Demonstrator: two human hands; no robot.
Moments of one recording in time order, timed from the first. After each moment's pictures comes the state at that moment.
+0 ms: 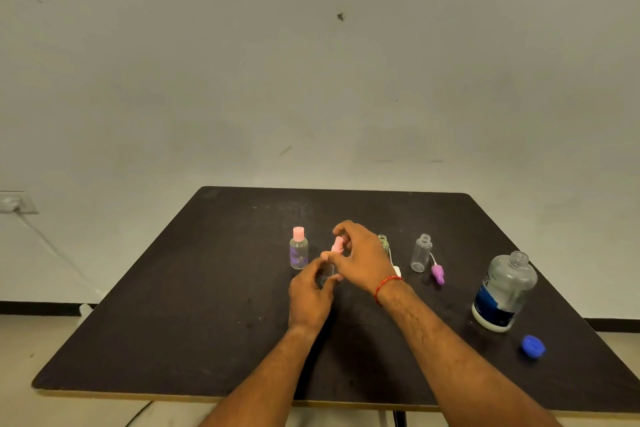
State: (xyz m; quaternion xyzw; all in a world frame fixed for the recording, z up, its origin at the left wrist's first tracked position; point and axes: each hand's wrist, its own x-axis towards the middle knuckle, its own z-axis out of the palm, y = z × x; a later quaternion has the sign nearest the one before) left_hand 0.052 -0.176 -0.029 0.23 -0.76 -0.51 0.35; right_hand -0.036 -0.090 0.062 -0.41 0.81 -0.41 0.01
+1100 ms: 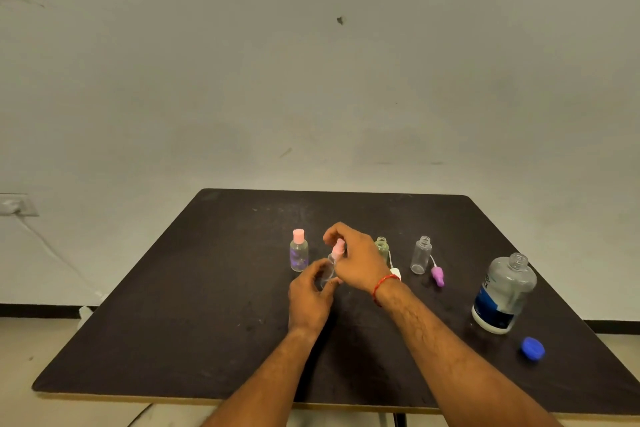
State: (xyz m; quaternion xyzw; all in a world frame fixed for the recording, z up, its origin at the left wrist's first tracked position) left_hand 0.050 -0.176 -0.031 0.24 -0.75 -0.51 0.35; right_hand -0.031 -0.092 0.070 -0.45 0.80 -0.40 0.03
